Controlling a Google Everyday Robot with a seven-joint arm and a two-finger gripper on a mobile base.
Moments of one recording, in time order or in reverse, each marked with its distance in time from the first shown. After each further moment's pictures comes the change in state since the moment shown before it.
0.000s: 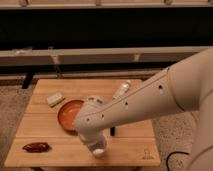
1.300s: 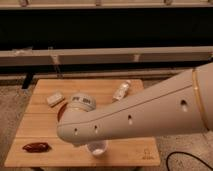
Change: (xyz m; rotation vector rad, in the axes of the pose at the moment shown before) arm 0.010 0.028 -0.062 0.075 -0.070 -0.073
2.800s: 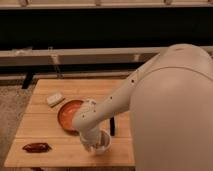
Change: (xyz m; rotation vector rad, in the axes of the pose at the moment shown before) arm 0.009 -0.024 0.123 -0.057 0.251 0.007
